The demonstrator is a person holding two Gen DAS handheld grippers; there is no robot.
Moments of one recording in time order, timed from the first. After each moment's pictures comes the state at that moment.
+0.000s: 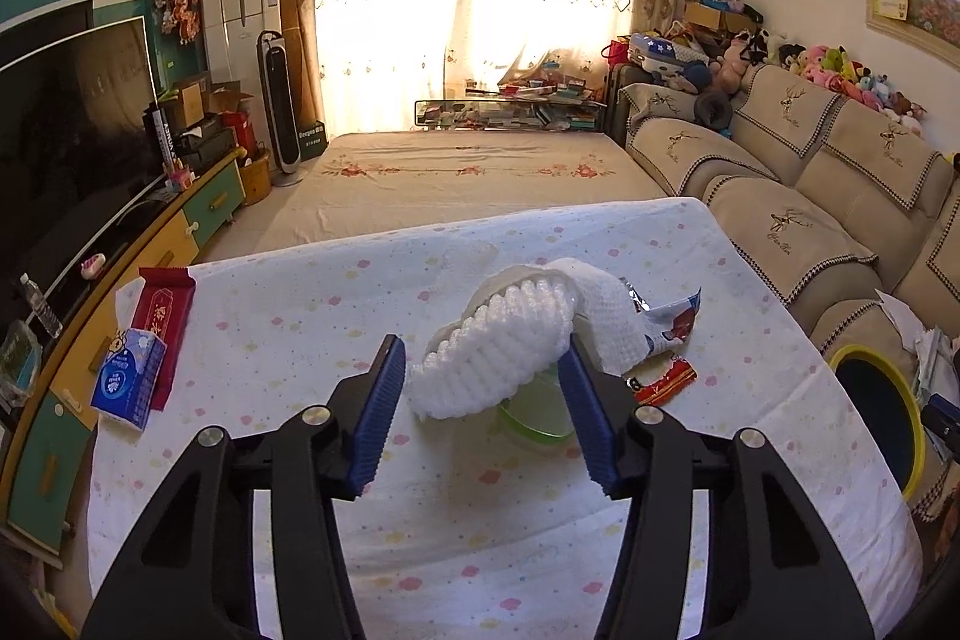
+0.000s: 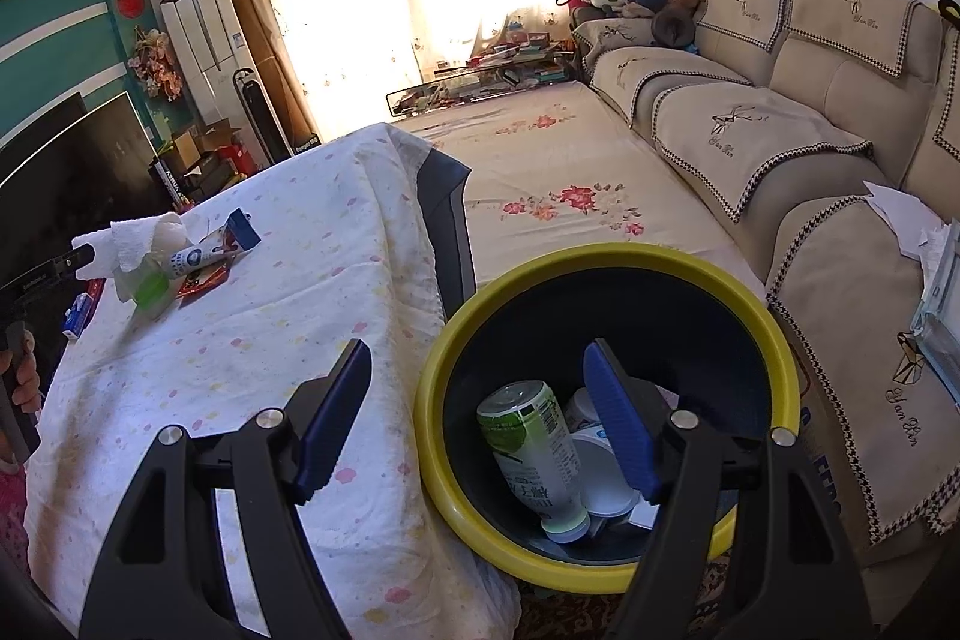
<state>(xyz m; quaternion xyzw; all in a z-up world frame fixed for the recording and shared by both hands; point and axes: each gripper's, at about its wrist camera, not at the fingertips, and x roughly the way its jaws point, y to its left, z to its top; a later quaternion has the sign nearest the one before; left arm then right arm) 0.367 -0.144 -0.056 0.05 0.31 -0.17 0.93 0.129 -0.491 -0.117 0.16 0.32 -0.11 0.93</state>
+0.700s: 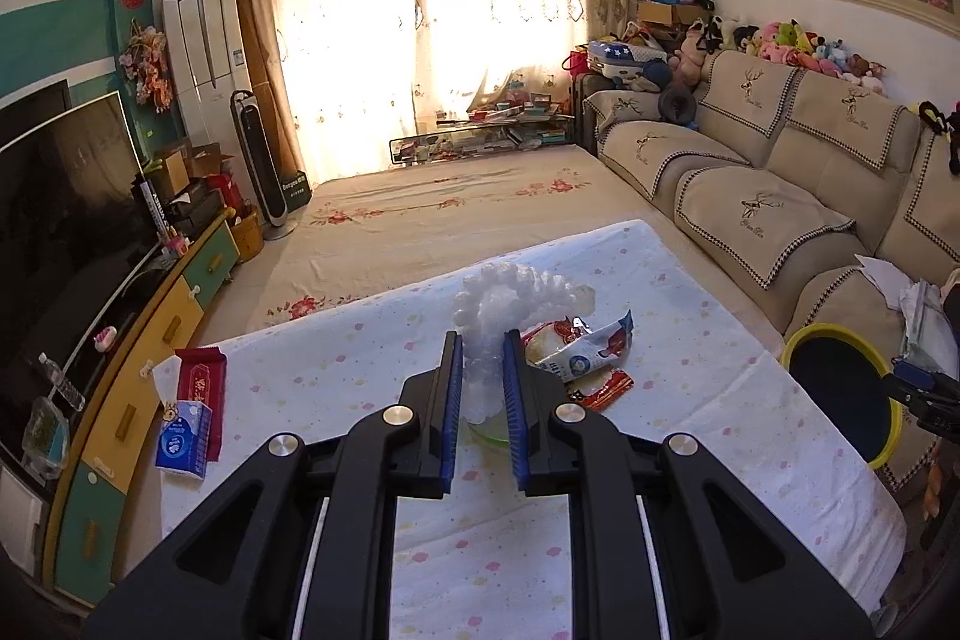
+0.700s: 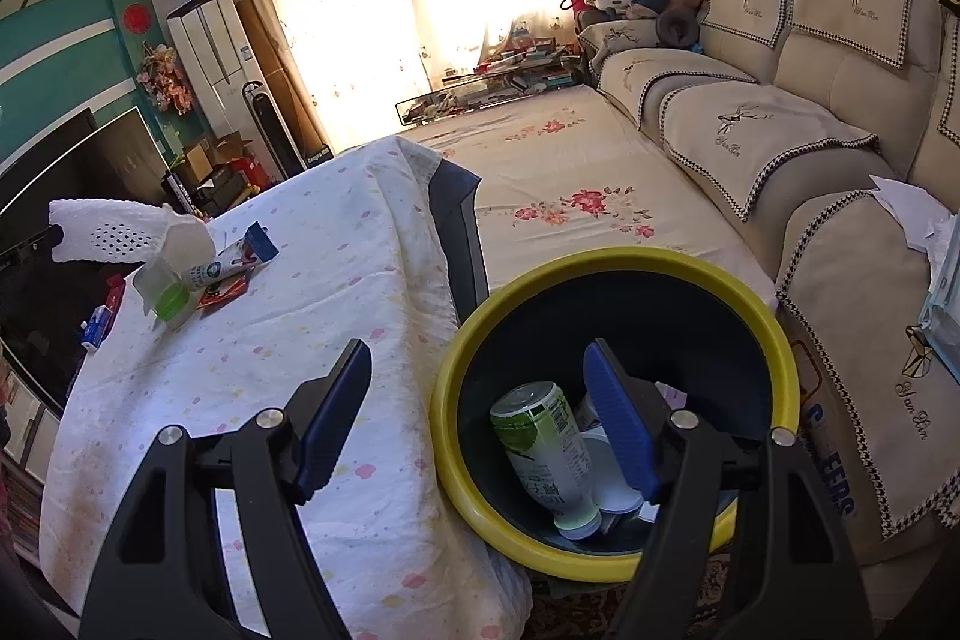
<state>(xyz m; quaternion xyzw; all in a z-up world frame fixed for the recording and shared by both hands) 0.304 -0.161 0.022 0.11 0.27 -0.19 0.94 0.118 -0.493 -0.106 0.18 0.31 -0.10 0.93</state>
